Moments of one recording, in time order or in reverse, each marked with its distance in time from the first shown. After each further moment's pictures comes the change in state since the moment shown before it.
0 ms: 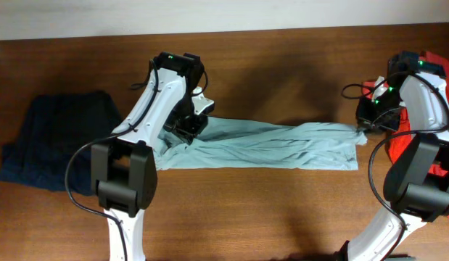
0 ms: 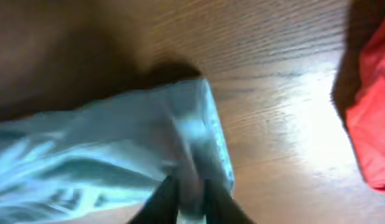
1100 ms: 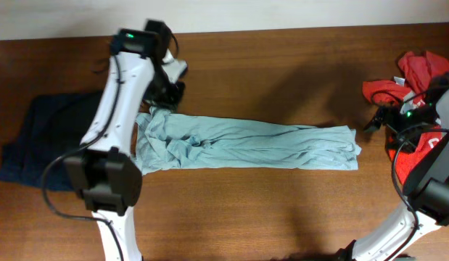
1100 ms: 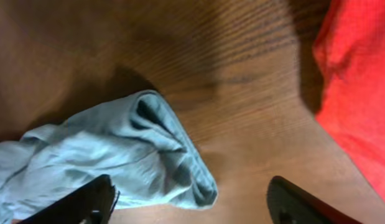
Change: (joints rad) left arm 0.139 -0.029 0.256 0.004 -0.019 -0.092; right arm -0.241 0.057 -0.040 0.043 -0.254 -0.081
